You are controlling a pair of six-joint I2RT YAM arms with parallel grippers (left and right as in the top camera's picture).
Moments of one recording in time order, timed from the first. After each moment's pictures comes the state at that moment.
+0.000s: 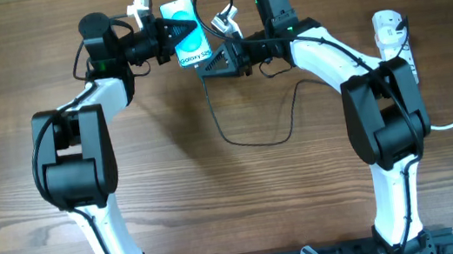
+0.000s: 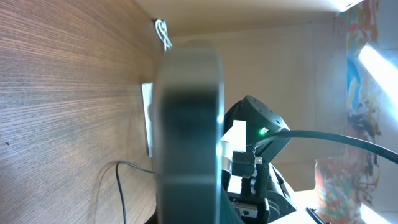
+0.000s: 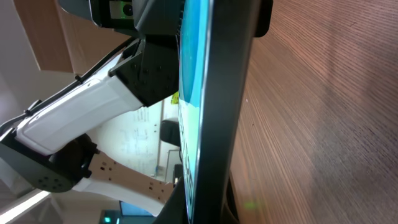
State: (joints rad) left arm -0.04 2.16 1.29 0.76 1.26 -1.34; right arm 0.34 2.21 1.59 -0.25 -1.42 0.52
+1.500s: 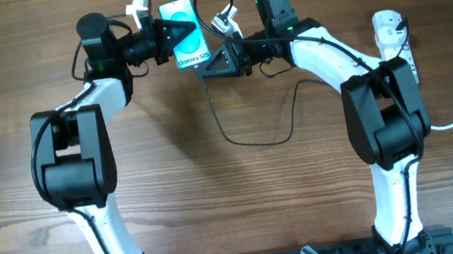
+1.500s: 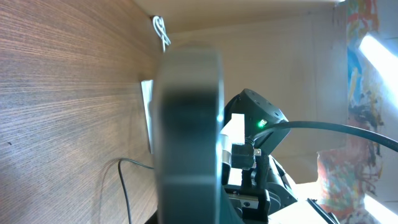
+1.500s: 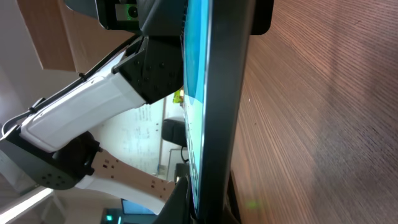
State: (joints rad) left arm -0.03 2.16 1.29 0.76 1.28 -1.31; right arm 0.34 2.21 1.59 -0.25 -1.43 0.52
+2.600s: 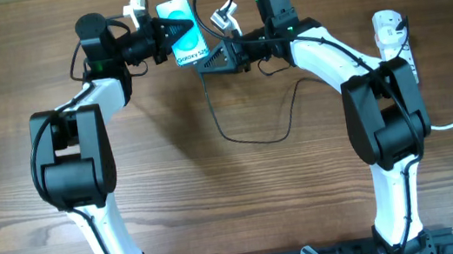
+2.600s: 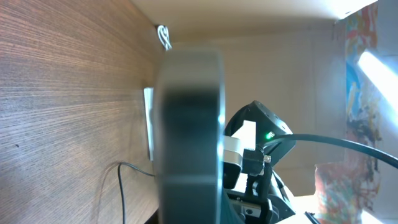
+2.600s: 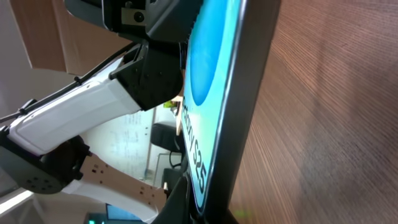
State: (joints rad) left arm -0.03 2.16 1.29 0.76 1.25 -1.35; right arm 0.34 2.21 1.59 -0.18 -1.39 0.53
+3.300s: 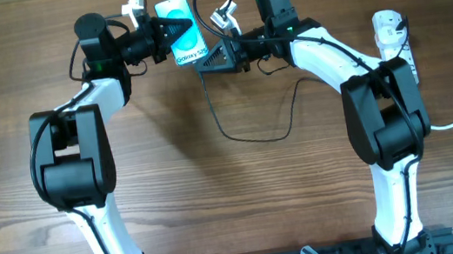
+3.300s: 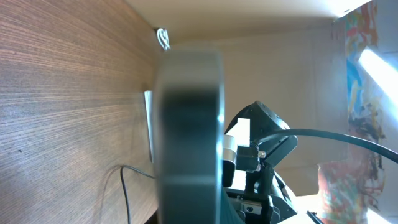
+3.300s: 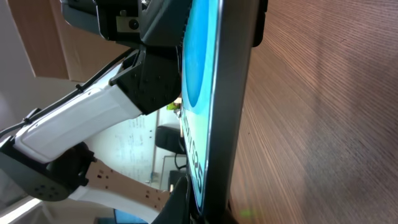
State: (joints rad) left arm -0.02 2.16 1.29 0.77 1.25 -1.33; right arm 0.34 2.21 1.59 -0.16 -1.39 0.61
